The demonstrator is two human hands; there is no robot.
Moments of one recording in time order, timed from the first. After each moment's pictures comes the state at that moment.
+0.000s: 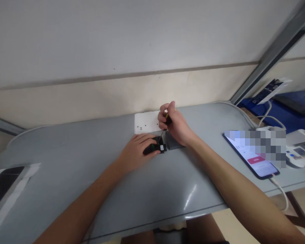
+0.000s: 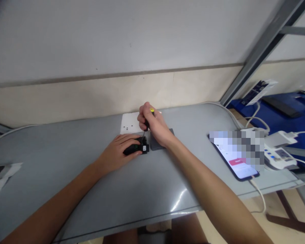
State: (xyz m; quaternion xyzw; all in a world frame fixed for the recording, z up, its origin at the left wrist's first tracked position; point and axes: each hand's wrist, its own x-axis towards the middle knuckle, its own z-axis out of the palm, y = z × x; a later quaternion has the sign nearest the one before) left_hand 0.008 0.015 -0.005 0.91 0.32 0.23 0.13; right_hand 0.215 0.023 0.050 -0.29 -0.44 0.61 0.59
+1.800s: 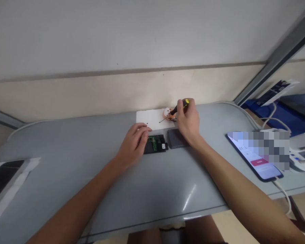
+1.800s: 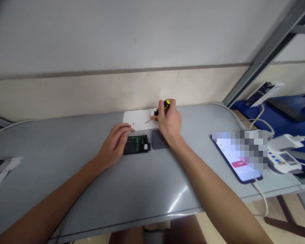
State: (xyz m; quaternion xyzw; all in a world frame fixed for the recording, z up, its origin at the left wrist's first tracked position) left_hand 0.006 0.018 -0.004 0.84 0.38 0.36 0.15; right_hand 0.241 0.044 0.016 -0.67 -0.49 0.11 0.54
